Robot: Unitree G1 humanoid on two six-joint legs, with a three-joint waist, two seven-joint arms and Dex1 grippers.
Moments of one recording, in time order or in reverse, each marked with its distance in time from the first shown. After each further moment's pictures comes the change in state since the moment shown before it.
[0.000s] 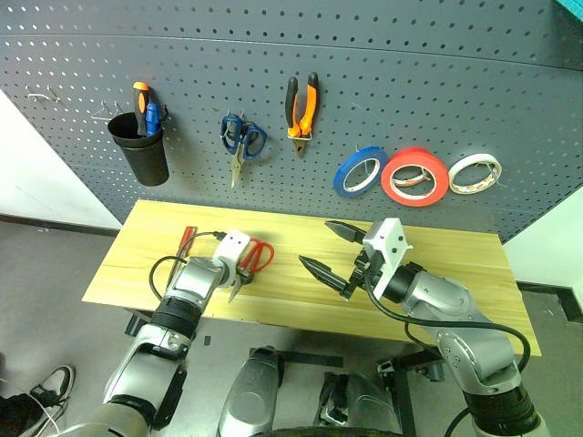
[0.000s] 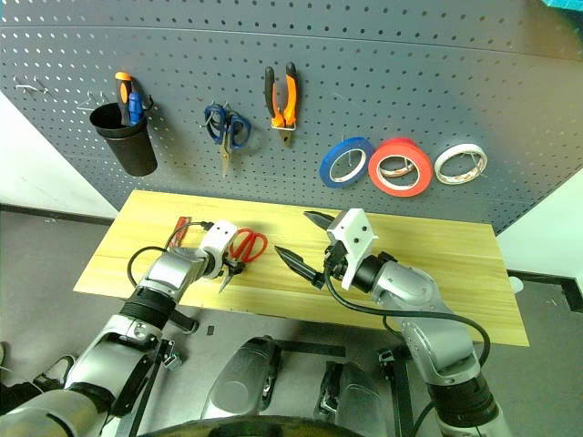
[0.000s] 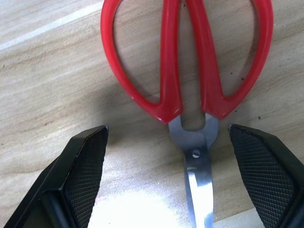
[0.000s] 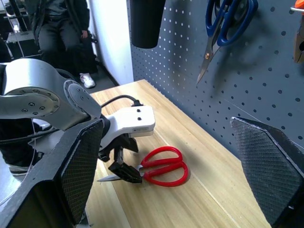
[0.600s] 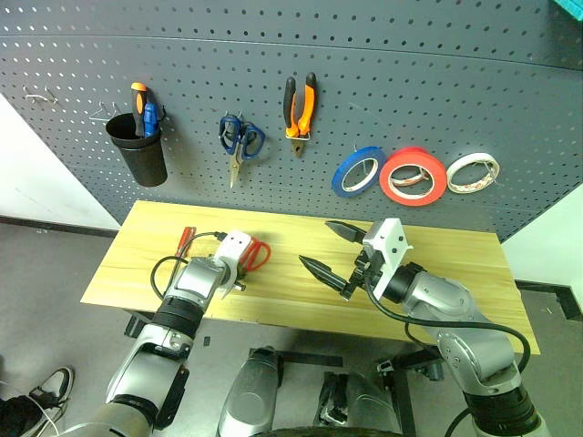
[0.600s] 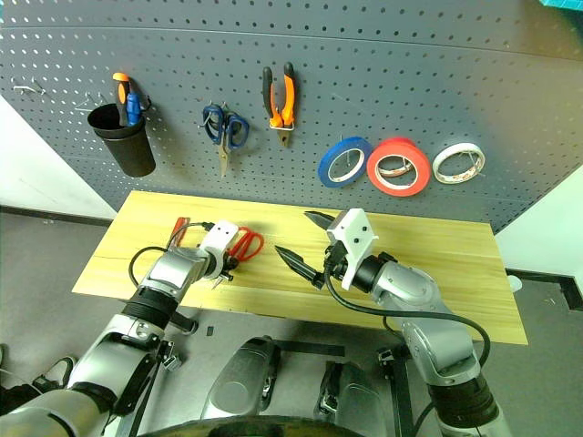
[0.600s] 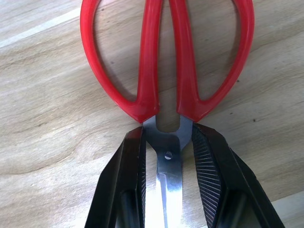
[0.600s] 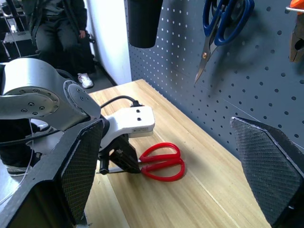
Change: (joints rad) left arm -0.001 -0.009 0.016 -0.006 0.002 0.036 0.011; right arm 0.001 0.000 0.000 -0.001 -0.002 0.000 -0.002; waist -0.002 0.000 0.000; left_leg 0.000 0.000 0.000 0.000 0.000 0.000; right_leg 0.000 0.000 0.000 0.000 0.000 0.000
